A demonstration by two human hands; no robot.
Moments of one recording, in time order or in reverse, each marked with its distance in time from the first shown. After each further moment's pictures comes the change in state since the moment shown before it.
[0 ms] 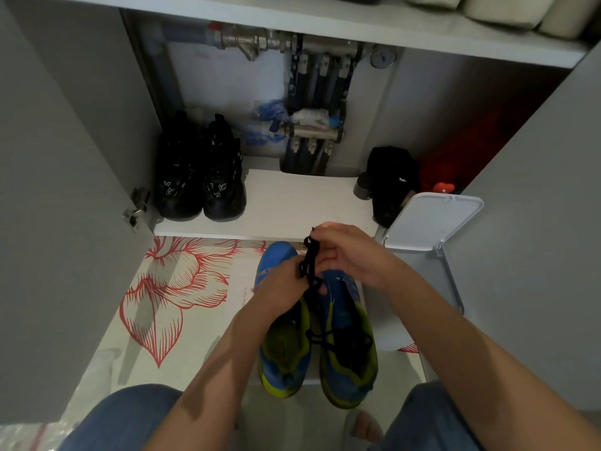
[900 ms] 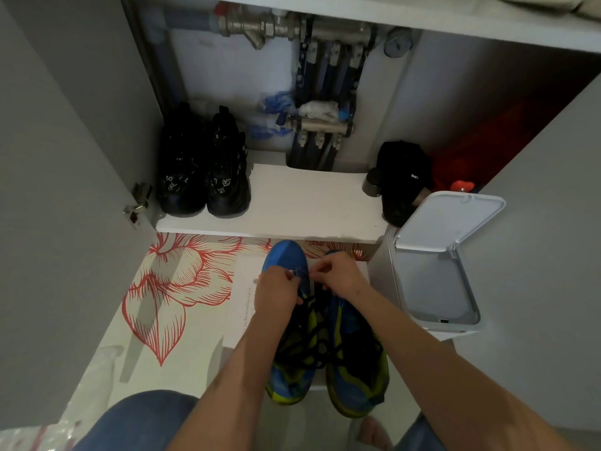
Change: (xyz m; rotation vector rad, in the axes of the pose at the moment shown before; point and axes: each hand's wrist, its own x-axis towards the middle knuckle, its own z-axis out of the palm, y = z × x) left_hand 0.026 -0.028 0.008 0.112 0.240 -0.385; right_hand 0.055 0.078 -0.008 -0.733 0.247 0.005
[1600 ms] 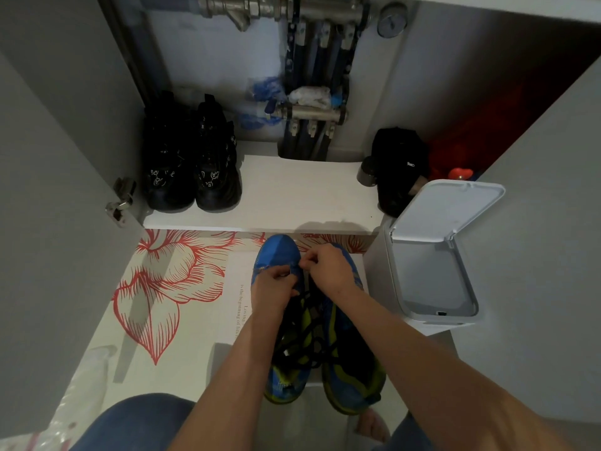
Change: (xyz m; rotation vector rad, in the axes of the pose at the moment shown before) left_hand 0.006 -0.009 0.020 -0.420 0.027 -0.032; right_hand 0.015 0.005 0.020 -0.110 0.142 -0.024
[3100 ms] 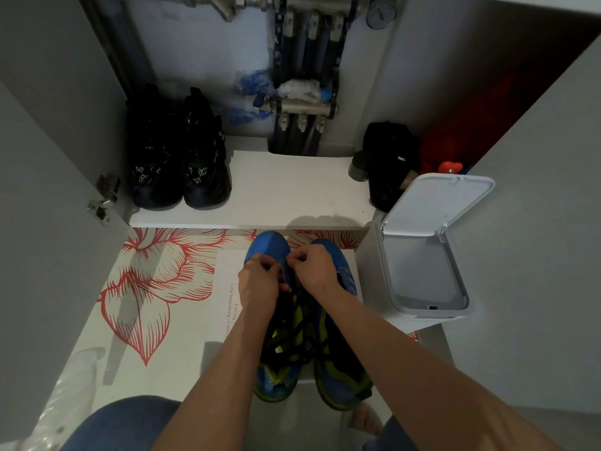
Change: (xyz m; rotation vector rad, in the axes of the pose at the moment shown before) left_hand 0.016 -0.003 0.003 0.071 0.151 0.049; right_hand -0.006 -0.006 0.010 0.107 0.071 0.072
